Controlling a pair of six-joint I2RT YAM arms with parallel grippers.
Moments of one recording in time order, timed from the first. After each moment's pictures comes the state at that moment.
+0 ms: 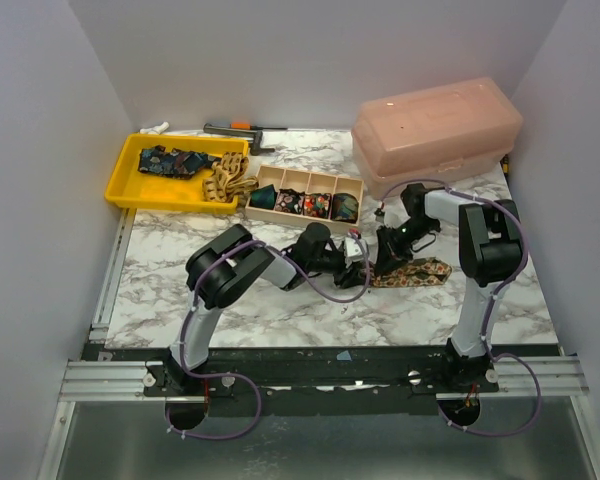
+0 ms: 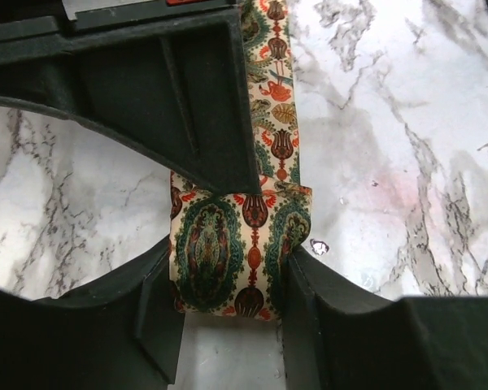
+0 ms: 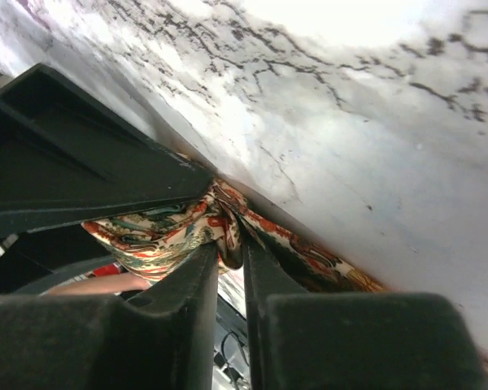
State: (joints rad) left arm -0.81 2.13 0.95 0.86 0.73 0.14; right arm 0.15 2.02 1.24 -0.92 -0.70 -0.15
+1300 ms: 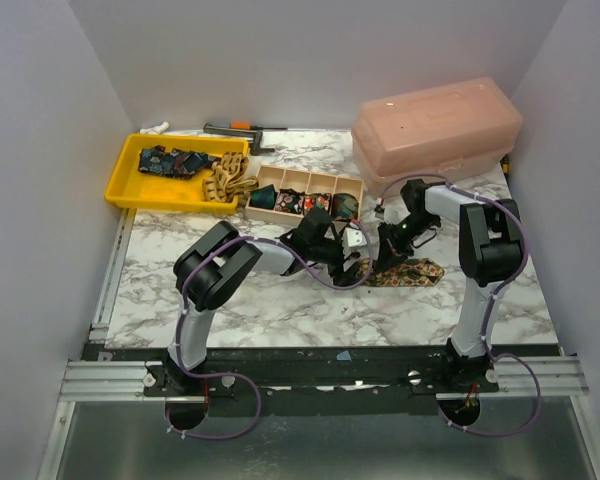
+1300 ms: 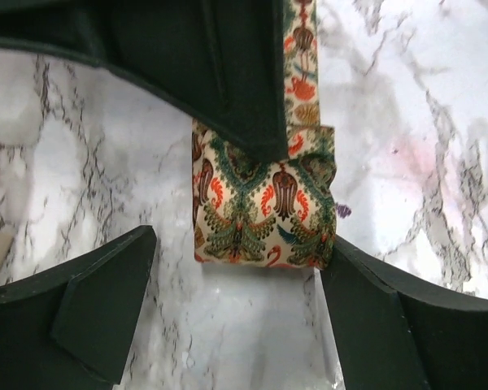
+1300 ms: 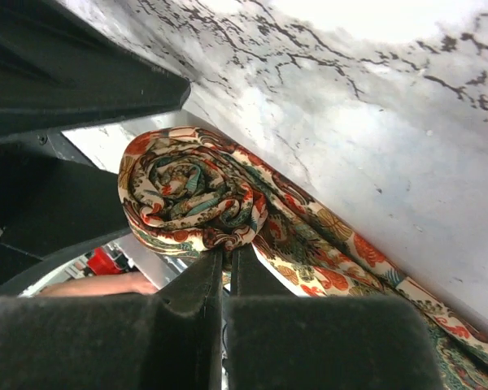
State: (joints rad) left arm -0.77 2.03 1.05 0.43 0.71 0.30; right arm 0.16 2.02 1.30 -0.99 -0.68 -0.18
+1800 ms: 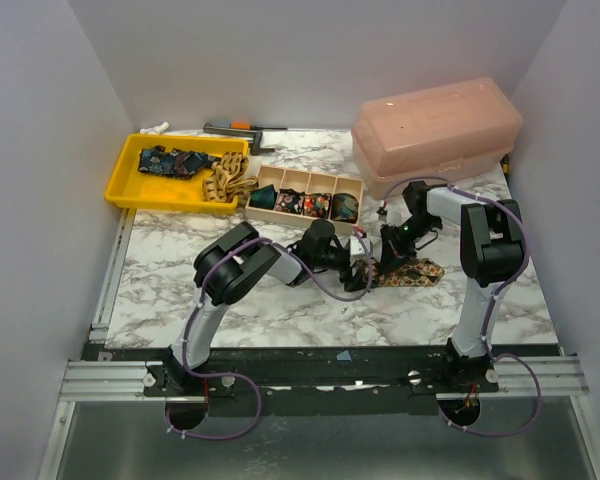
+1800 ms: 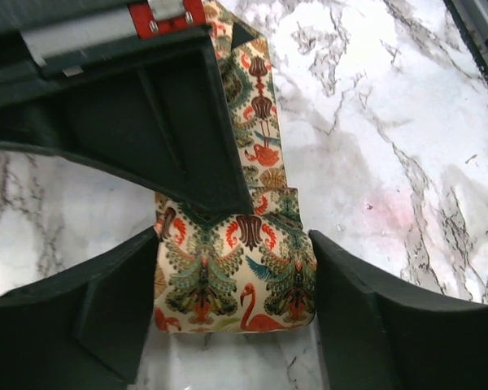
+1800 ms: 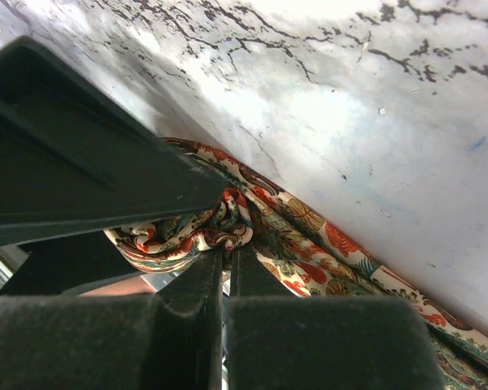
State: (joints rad) left arm -0.81 2.15 1.03 0.83 0.81 0.19; right arm 0.14 2.02 1.27 -0.97 -0.63 -0.16
